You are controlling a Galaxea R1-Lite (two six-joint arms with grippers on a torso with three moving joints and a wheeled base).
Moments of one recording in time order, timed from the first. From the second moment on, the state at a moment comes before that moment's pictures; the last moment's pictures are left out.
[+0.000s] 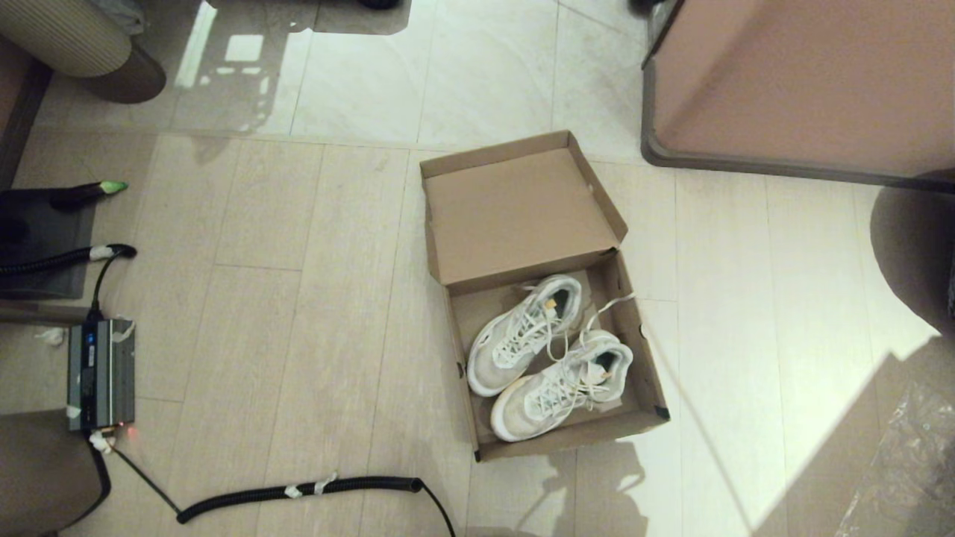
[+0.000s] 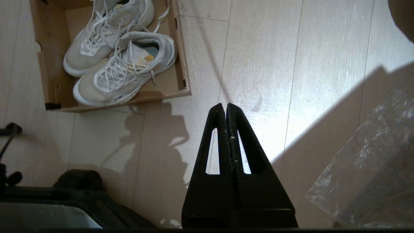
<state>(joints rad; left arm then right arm) -0.01 0.00 0.00 0.01 -0.02 0.12 0.01 0.00 0.00 0.00 0.00 -0.02</state>
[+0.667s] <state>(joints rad) -0.01 0.00 0.00 0.01 -0.02 0.12 0.00 0.05 -0.12 0.06 0.00 -0.07</state>
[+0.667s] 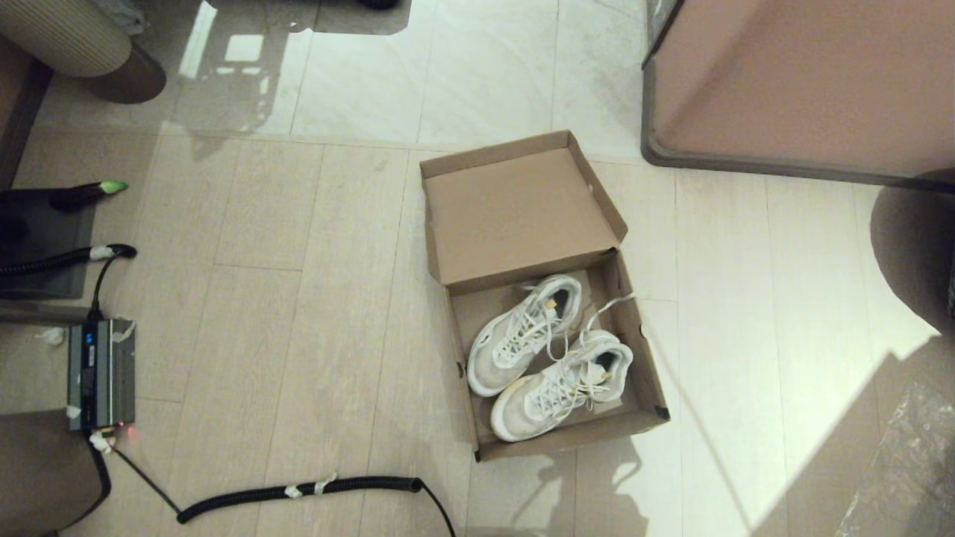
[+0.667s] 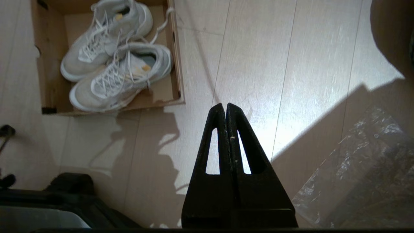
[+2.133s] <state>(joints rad) -0.01 0.00 0.00 0.00 -0.01 0.07 0.52 2.07 -1.01 -0.59 -0.17 0.72</state>
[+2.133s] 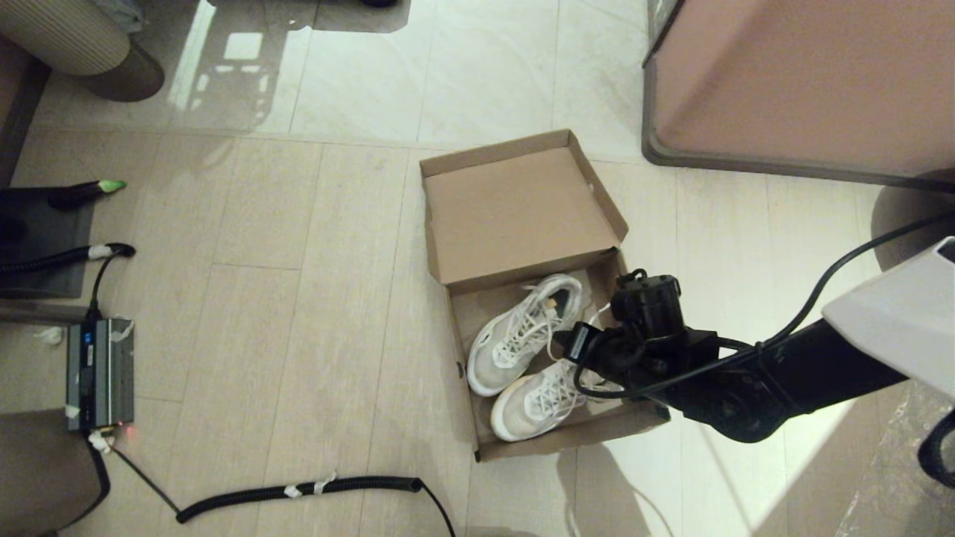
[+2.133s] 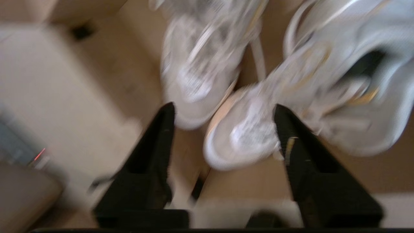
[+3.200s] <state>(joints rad) -0.01 0.00 0.00 0.01 -0.01 0.08 0.49 2.11 -1.10 -0.52 -0.28 1.01</state>
